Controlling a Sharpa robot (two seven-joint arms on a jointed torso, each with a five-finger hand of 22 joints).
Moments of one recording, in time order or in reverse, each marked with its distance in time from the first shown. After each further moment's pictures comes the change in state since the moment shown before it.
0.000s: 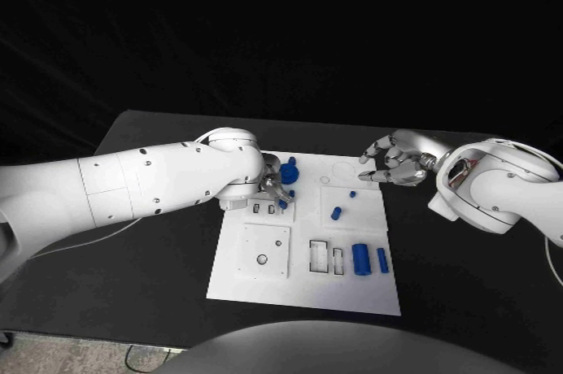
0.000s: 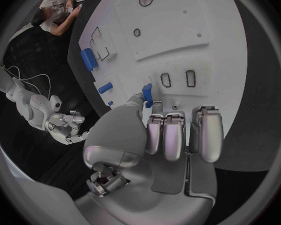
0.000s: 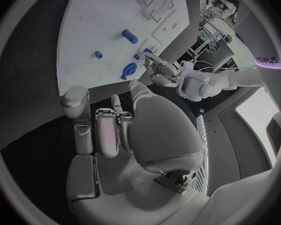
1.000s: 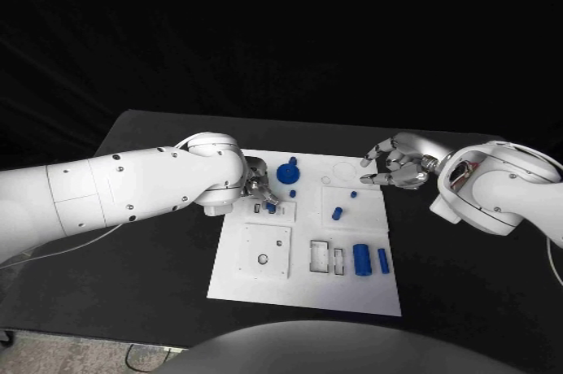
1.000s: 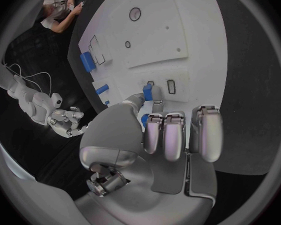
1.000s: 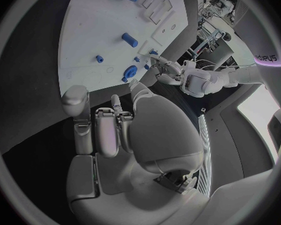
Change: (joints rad) left arm -0.002 -0.099 -0.008 0.078 0.007 -0.032 0.002; left_hand -0.076 -0.080 0.190 -0.008 -0.003 0.017 0.005 -0.075 0.056 0.002 -0.006 0.000 -0.002 0.000 0.000 0.000 0.000 0.000 0.000 0.000 -0.008 0.000; right arm -0.005 -0.005 0.000 -0.003 0.021 0.015 -0.002; right_hand 0.000 0.000 -0.003 -0.003 0.000 0.000 0.000 0.000 -0.006 0.000 0.000 -0.004 0.000 0.000 0.000 -0.012 0.000 0.000 -0.003 0.004 -0.019 0.000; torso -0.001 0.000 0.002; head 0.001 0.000
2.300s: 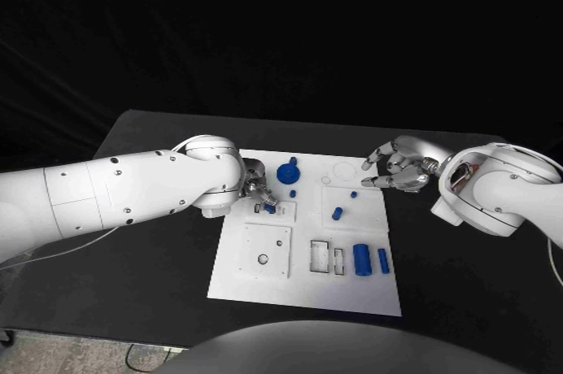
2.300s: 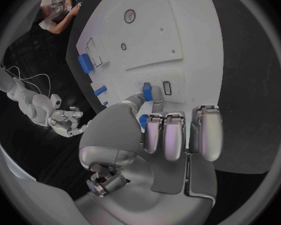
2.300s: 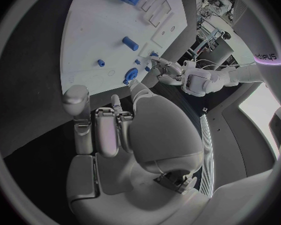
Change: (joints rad) left arm -0.005 -0.015 -0.008 0.011 -0.022 -0.012 0.005; left_hand -0.017 -0.008 0.036 0.000 -0.012 0.001 0.002 -0.019 0.001 0.000 0.008 0.000 0.000 0.000 0.000 0.000 0.000 0.000 -0.004 0.004 -0.005 0.000; right arm -0.004 0.001 0.000 -0.005 0.015 0.020 -0.007; right_hand 0.004 0.004 0.000 0.000 0.000 0.000 0.000 0.000 -0.001 0.003 0.003 -0.004 0.000 0.000 0.000 -0.008 0.001 0.000 -0.004 -0.004 -0.010 0.001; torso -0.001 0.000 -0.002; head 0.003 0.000
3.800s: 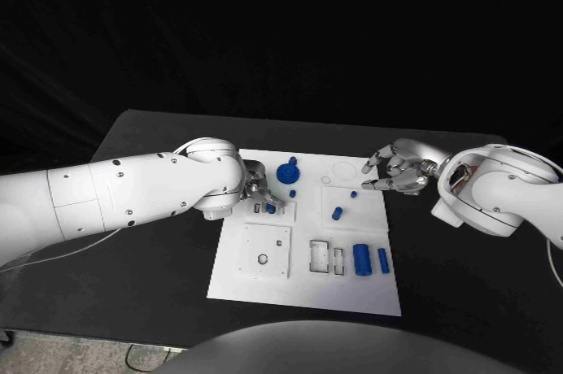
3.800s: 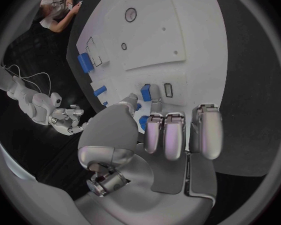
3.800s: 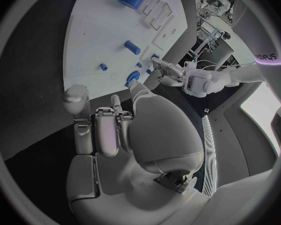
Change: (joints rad) left arm -0.008 0.006 -0.002 -0.004 0.009 -0.018 0.003; left_hand -0.142 -0.005 -0.118 0.122 -0.332 0.084 0.012 -0.091 0.010 0.000 0.017 0.000 0.000 0.002 0.020 0.000 0.001 0.000 -0.003 0.011 -0.012 0.000; right arm -0.005 0.003 0.000 -0.009 0.005 0.023 -0.008; right_hand 0.007 0.007 0.003 -0.008 0.017 0.000 0.000 0.000 -0.005 -0.004 0.004 -0.007 0.000 0.000 0.000 -0.004 0.000 0.000 -0.003 0.004 -0.015 -0.001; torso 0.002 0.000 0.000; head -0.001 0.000
